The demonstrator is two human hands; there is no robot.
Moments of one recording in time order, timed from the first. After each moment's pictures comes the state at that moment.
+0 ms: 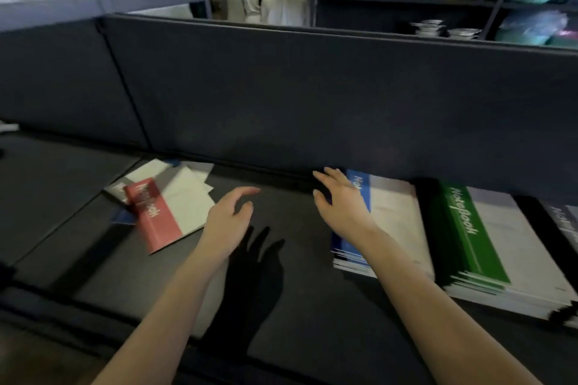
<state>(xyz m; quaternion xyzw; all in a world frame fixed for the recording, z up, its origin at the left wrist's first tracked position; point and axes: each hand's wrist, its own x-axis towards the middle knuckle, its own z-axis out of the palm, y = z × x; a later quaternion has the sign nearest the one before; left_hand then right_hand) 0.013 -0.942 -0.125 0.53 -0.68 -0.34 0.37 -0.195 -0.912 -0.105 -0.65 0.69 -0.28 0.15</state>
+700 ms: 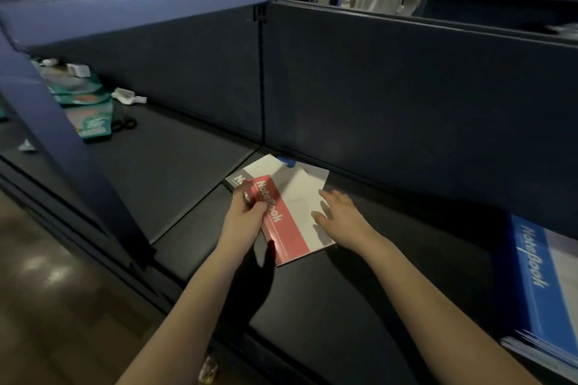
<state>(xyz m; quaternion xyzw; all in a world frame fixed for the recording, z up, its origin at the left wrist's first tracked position) 0.188 -1.009 -0.142 0.61 -0.44 -0.45 0.49 0.000 -1.041 -0.158 -0.71 0.65 -0.11 0.26</state>
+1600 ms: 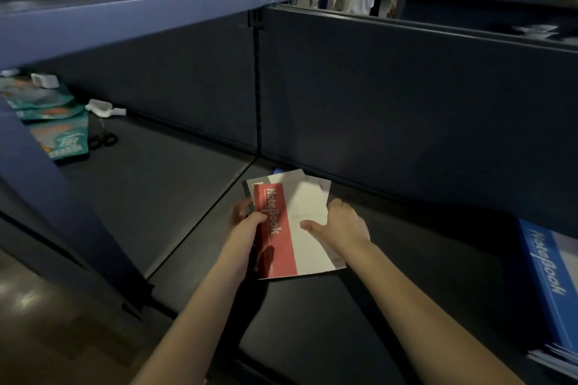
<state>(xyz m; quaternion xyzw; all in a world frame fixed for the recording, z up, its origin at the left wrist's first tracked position) 0.202 -1.037 -0.154 0.56 -0.26 -0.62 0.48 0.032 -1.064 -0.160 -0.64 0.75 -0.09 0.14</state>
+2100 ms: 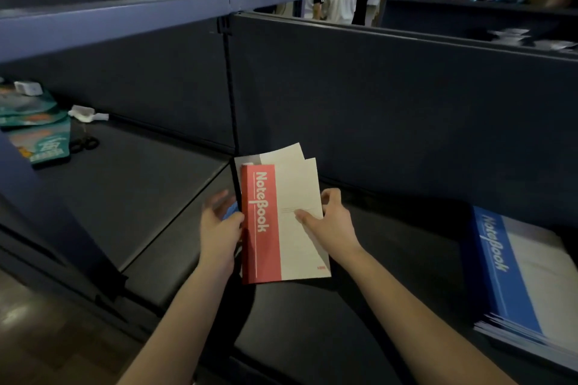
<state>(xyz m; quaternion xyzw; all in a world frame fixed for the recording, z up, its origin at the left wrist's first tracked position) 0.175 -1.018 -0.144 0.55 -0.31 -0.49 0.60 -0.002 -1.022 -0.143 -0.55 0.65 -0.39 0.36</state>
